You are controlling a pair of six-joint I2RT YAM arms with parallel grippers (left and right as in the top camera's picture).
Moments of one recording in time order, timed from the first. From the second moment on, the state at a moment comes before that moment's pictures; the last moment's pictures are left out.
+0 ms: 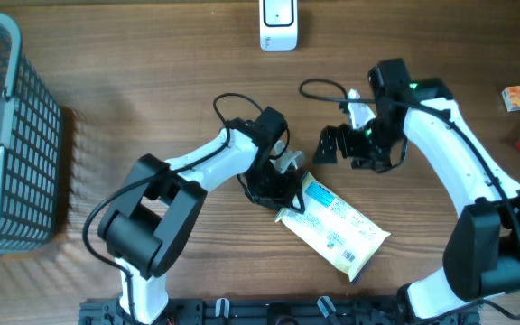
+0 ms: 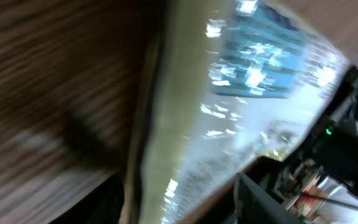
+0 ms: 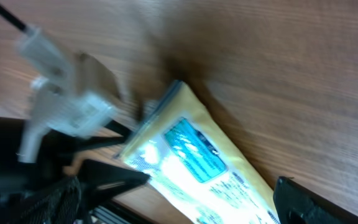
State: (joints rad) left arm -0.62 1.99 1.22 -0.83 0.67 -0.22; right arm 0.17 1.73 1.26 -1.12 -0.46 0.10
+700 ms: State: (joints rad) left arm -0.69 2.06 1.22 -0.81 0.73 -0.51; right arm 0.15 1.73 1.03 -1.11 -0.36 0.24
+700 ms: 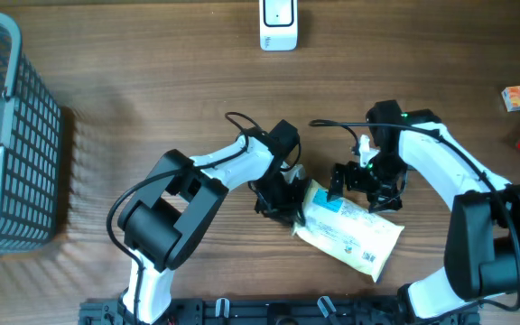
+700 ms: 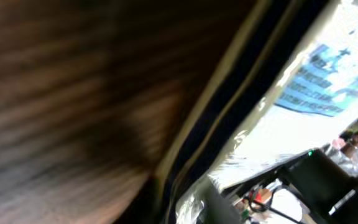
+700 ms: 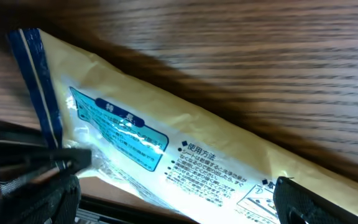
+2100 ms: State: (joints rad) left arm -0.31 2.01 1.37 -1.14 0.27 -0.66; right arm 0.22 1.73 1.12 -0.73 -0.52 0.29
